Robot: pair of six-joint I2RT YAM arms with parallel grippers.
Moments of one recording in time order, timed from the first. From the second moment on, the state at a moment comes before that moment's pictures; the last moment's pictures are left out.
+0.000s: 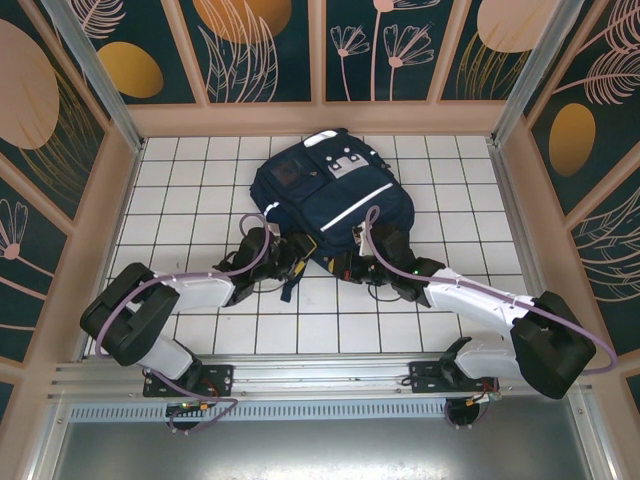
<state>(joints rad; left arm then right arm) -0.66 1.54 0.55 0.49 0.26 -1.42 0.76 1.24 0.62 -0.01 -0.34 0.86</state>
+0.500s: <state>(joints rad) -0.66 1.58 0.60 0.44 0.25 -1.39 0.76 1.24 0.60 0.01 -0.32 0.86</state>
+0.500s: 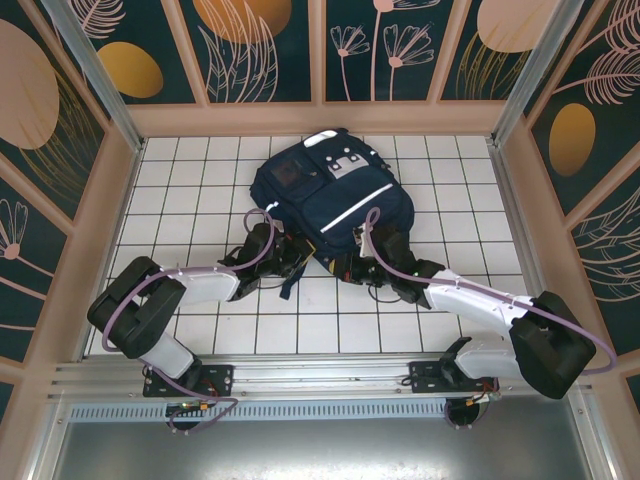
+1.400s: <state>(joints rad) -0.55 1.36 0.60 0.13 0.20 -1.21 0.70 1.11 0.53 -0.07 -0.21 0.78</state>
